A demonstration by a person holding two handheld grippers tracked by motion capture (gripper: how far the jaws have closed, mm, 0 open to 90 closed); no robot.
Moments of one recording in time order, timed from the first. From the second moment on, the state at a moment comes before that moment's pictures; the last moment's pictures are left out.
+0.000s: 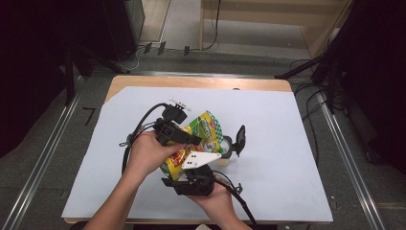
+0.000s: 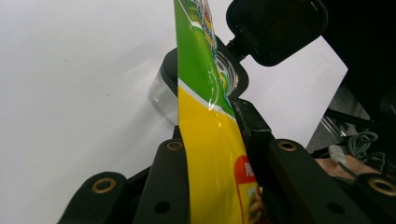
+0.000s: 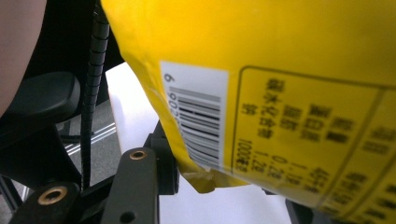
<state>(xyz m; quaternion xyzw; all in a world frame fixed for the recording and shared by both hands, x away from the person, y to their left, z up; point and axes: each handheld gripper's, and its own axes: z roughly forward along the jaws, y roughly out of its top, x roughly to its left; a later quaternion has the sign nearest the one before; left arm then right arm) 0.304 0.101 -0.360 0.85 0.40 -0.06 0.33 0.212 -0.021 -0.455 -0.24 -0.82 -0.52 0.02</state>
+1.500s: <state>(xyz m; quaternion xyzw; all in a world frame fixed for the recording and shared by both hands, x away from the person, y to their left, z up) 0.324 0.107 -0.347 0.84 0.42 -0.10 0.32 0.220 -0.023 -0.444 -0.24 -0.81 -0.54 0.03</state>
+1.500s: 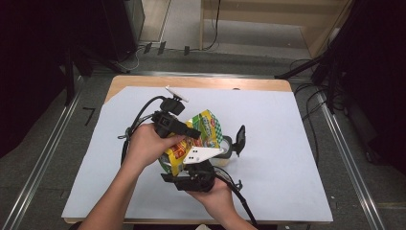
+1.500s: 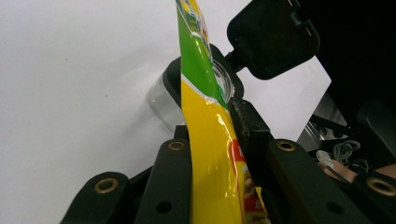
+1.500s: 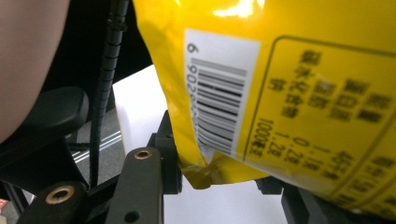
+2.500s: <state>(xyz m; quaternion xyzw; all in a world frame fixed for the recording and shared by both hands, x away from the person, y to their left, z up) 0.330 0.097 -0.342 0.85 0.42 -0.06 0.32 0.232 -0.013 -0.446 -0.22 -0.82 -0.52 -0.01</state>
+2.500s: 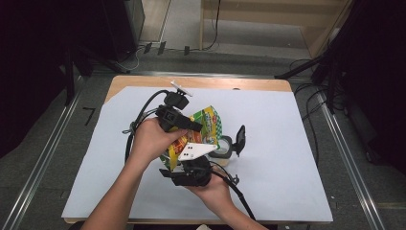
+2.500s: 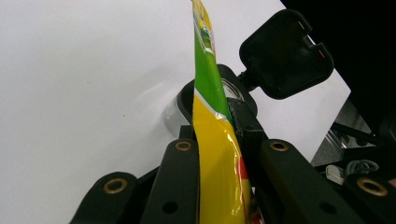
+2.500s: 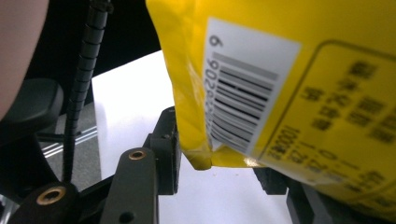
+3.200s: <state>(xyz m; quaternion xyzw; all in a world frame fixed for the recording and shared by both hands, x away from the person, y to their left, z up) 0.328 0.099 -0.341 0.84 0.43 -0.06 0.33 0.230 -0.014 -0.443 -0.23 -0.82 -0.53 0.00</state>
